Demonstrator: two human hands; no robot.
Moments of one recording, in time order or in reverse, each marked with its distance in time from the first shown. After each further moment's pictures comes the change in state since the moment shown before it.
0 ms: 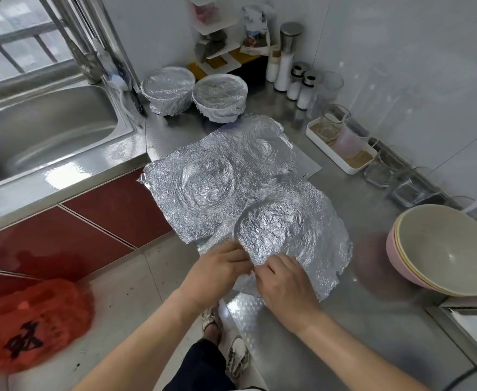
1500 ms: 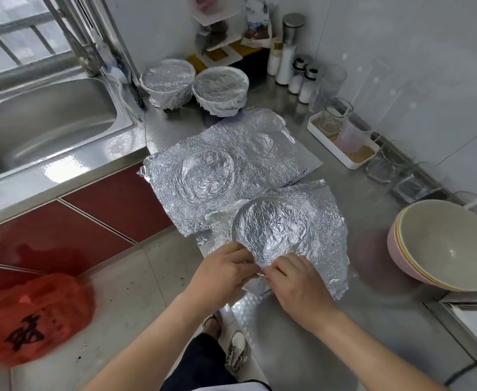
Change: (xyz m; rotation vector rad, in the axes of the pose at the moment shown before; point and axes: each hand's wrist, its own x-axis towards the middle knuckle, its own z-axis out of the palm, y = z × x) left_hand -0.006 0.014 0.005 -0.048 -0.038 -0.077; right_hand -0.017 0.022 -0.008 -0.020 -0.036 -0.101
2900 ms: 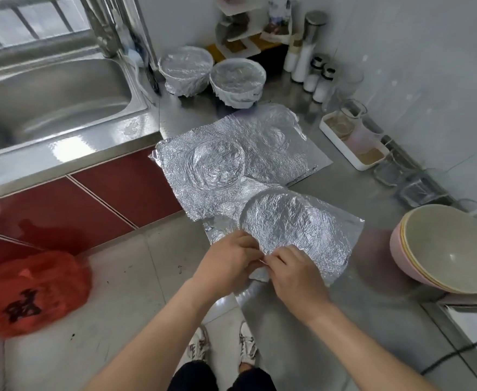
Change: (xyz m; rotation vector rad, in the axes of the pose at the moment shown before) left_hand -0.005 0.007 0.001 -0.074 -0.023 -0.205; right_hand 0.006 -0.017 0.003 0.042 0.012 0.046
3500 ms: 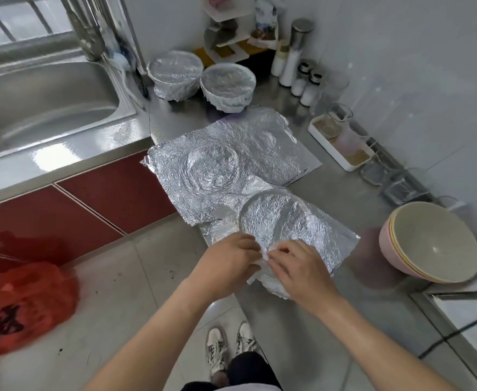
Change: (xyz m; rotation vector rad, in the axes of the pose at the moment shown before) left_hand 0.003 -0.007 -0.015 0.030 -0.038 0.135; right_hand 0.008 0.003 -0.019 0.092 -0.071 0.139
